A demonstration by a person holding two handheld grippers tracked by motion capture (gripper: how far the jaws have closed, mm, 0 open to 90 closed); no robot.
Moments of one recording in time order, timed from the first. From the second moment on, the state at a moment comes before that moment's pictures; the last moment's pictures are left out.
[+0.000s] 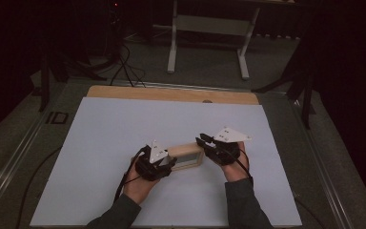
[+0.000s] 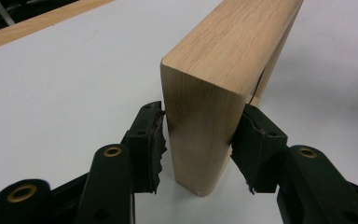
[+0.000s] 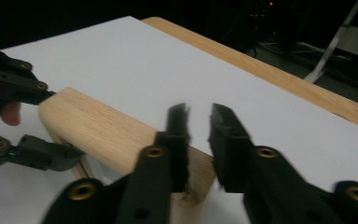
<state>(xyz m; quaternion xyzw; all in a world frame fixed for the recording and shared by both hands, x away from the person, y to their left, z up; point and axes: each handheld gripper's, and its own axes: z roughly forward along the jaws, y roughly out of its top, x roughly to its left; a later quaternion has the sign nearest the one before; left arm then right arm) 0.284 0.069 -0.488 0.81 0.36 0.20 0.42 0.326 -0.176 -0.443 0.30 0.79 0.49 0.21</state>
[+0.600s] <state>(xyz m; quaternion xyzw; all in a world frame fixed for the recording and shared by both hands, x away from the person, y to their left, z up) 0.283 0.072 -0.485 0.80 0.36 0.20 0.43 0.333 -0.179 -0.462 0.26 0.84 0.46 0.12</state>
